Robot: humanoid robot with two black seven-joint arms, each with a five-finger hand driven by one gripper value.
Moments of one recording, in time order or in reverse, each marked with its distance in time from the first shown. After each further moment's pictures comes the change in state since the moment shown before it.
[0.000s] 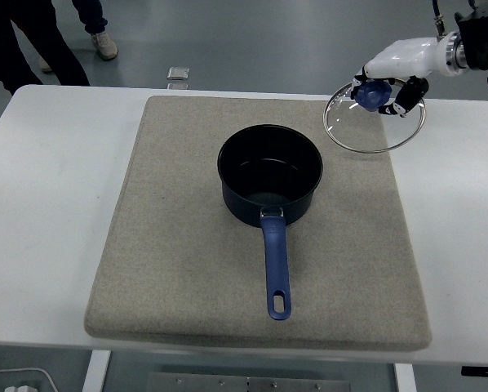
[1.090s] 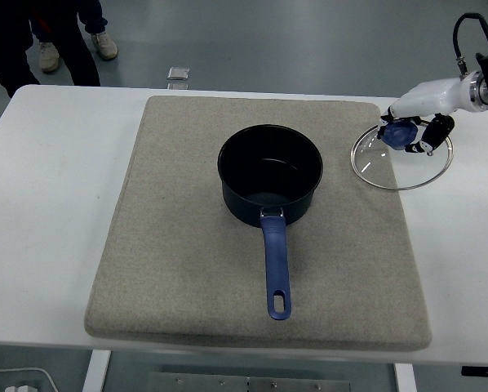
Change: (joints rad) left arm 0.000 0.000 0.000 0.000 0.000 0.000 0.000; right arm -0.025 -0.094 -0.104 0.119 0.049 0.005 0.000
